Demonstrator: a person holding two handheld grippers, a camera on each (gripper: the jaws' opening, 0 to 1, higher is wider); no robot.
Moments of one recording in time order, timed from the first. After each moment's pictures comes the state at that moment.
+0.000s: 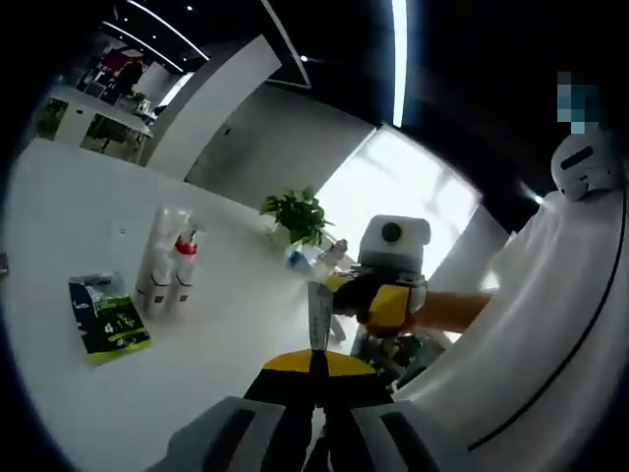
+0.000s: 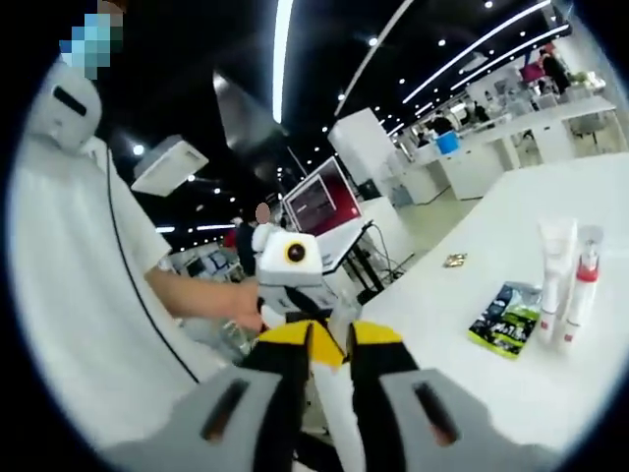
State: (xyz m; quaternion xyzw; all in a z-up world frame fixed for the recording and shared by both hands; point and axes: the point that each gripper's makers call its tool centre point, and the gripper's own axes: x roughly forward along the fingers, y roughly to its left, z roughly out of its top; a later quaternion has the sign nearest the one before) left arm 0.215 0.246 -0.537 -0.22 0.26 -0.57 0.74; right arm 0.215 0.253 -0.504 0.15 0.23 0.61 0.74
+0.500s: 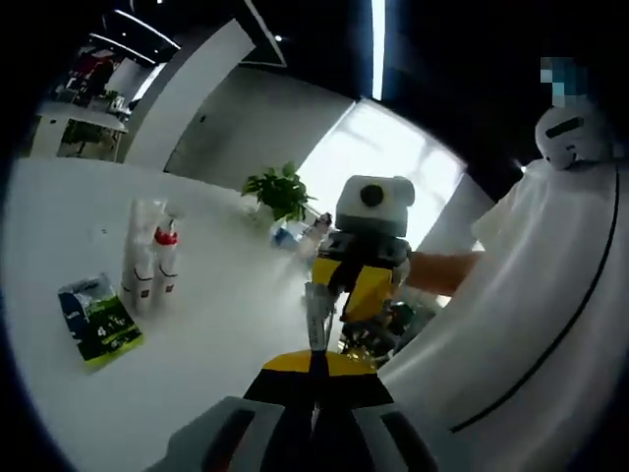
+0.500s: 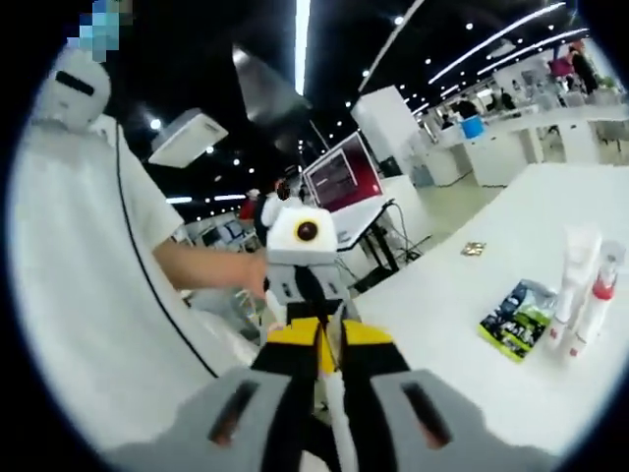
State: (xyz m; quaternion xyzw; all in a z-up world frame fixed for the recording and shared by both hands) left arm 0.197 0.243 -0.551 -0.14 0.30 -0.61 0.72; right arm 0.204 0.261 -0.521 0.06 0.27 0.64 0.71
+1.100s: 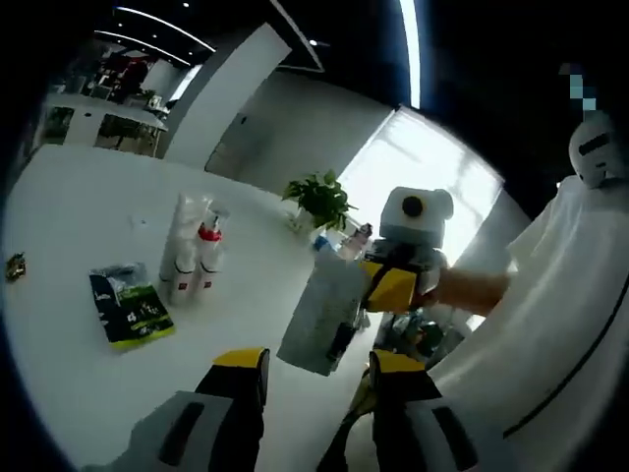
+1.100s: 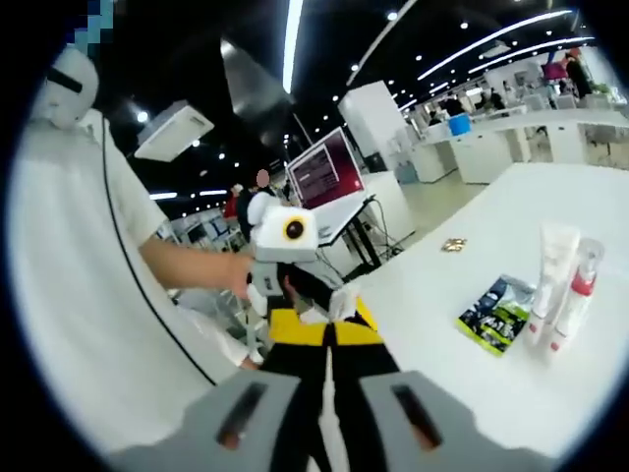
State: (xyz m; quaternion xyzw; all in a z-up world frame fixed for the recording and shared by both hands) left arm 0.234 0.259 -0.557 -0.23 0.29 -0.50 0.79; right arm 0.225 0.240 -0.514 0.12 0.25 0.62 0.74
